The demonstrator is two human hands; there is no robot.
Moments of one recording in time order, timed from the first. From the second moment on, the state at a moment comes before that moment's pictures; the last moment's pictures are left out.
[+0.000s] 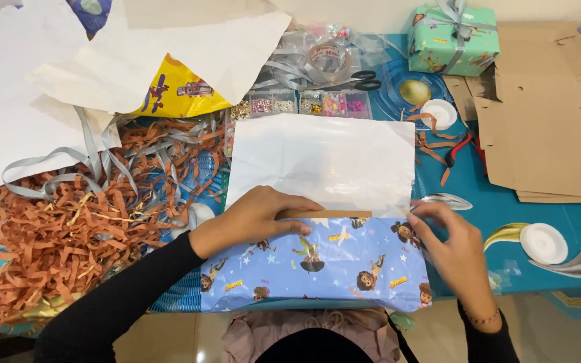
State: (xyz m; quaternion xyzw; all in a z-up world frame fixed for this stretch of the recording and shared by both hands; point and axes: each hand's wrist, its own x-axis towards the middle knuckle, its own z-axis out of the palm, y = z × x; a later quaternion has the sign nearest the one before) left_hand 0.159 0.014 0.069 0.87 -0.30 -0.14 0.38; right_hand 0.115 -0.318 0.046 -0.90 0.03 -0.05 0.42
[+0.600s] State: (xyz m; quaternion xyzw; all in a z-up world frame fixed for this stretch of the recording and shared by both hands) left_hand 0.254 0.012 0.042 0.90 -0.31 0.22 0.21; right_hand 0.047 -0.234 0.050 -0.91 -0.34 -0.09 0.20
